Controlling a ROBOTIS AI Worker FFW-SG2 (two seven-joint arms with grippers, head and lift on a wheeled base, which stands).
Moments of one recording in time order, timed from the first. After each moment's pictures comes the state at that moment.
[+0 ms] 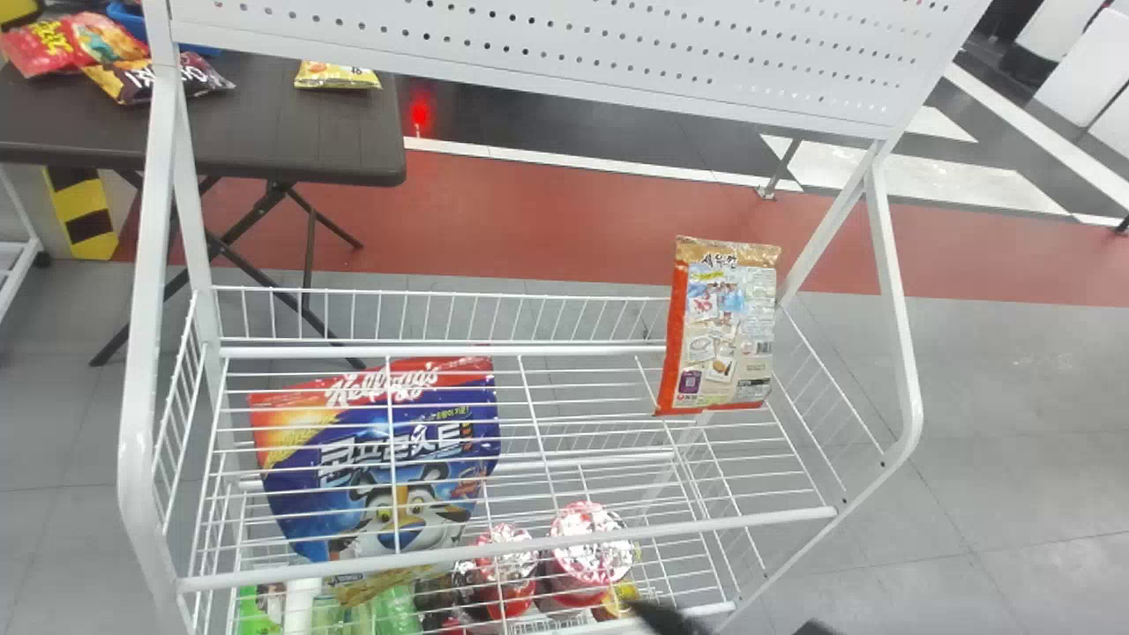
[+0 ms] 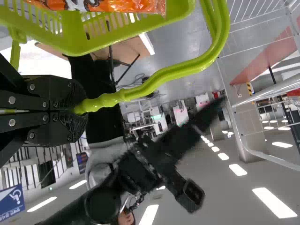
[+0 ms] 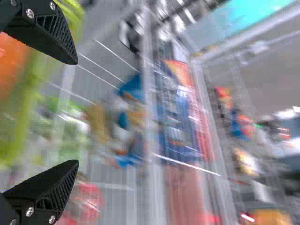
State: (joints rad) left arm 0.38 0.10 -0.18 -1.67 0.16 1.02 -1.34; right arm 0.77 -0.08 -0.19 -2.03 -0.23 0.05 0.51
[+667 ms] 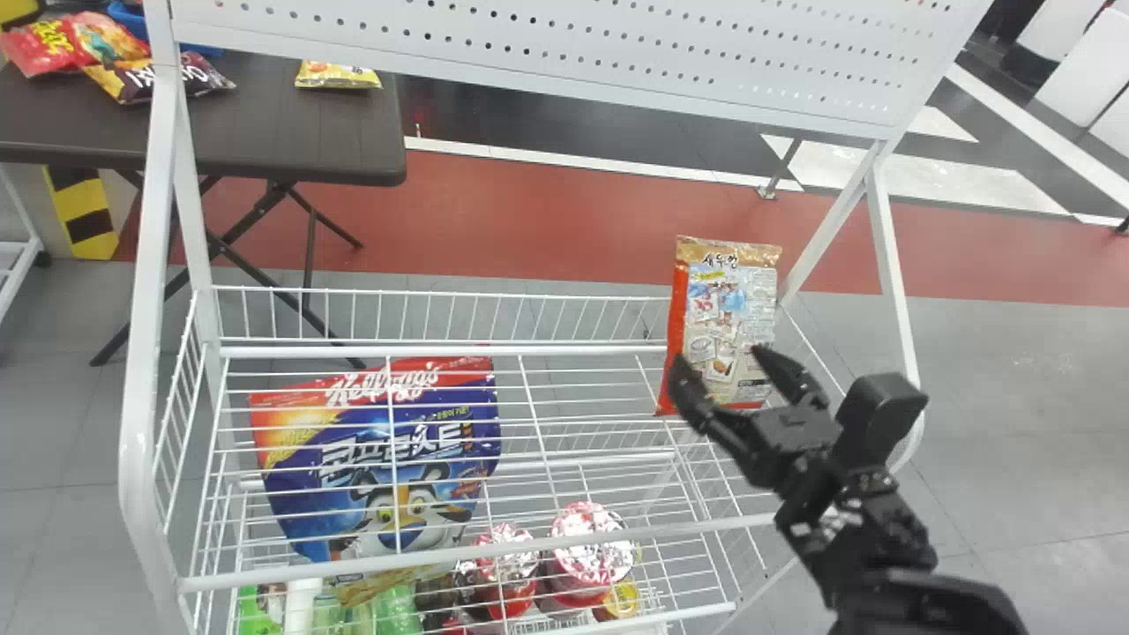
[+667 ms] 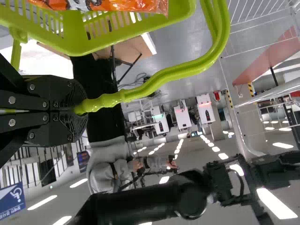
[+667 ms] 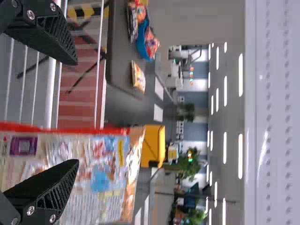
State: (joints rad) left arm 0.39 0.10 -0.18 -1.67 0.16 1.02 -1.34; right arm 0.22 -0.06 -0.42 -1.83 -0.10 0.16 0.42
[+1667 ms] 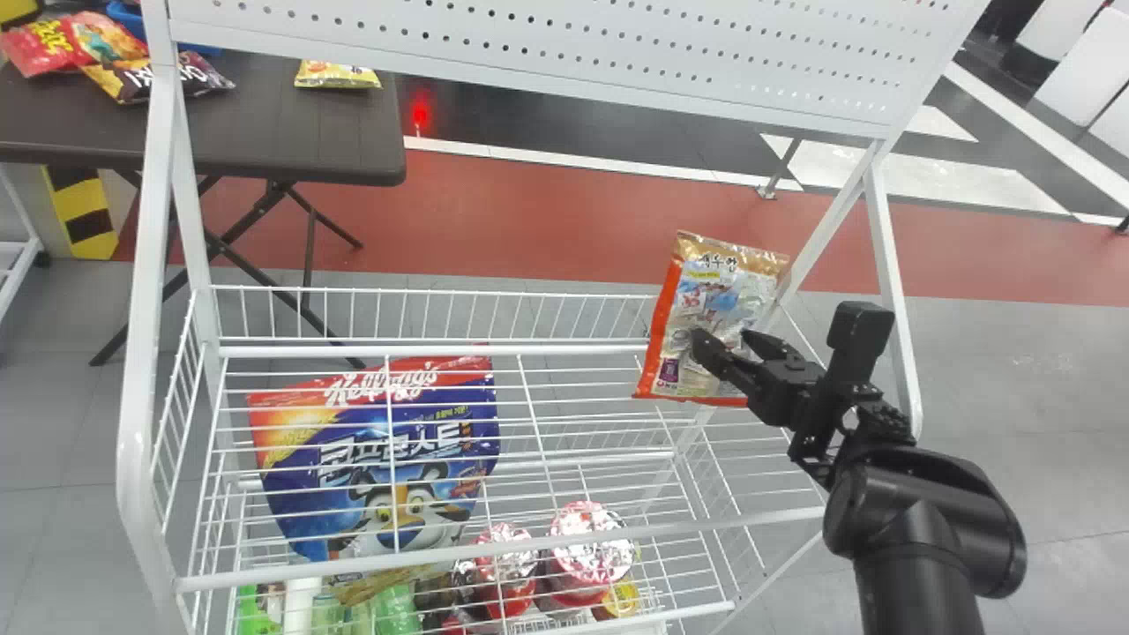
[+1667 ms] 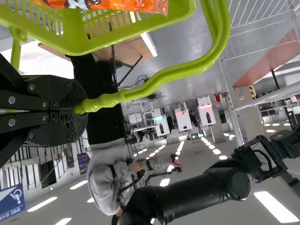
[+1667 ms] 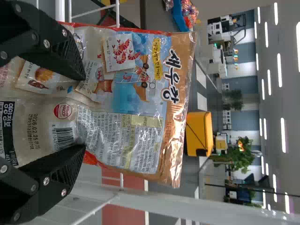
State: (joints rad) left arm 0.38 0.10 -0.19 -1.66 0.16 1.03 -1.33; right arm -0.15 -0.19 -0.46 -1.37 0.02 0.34 0.56
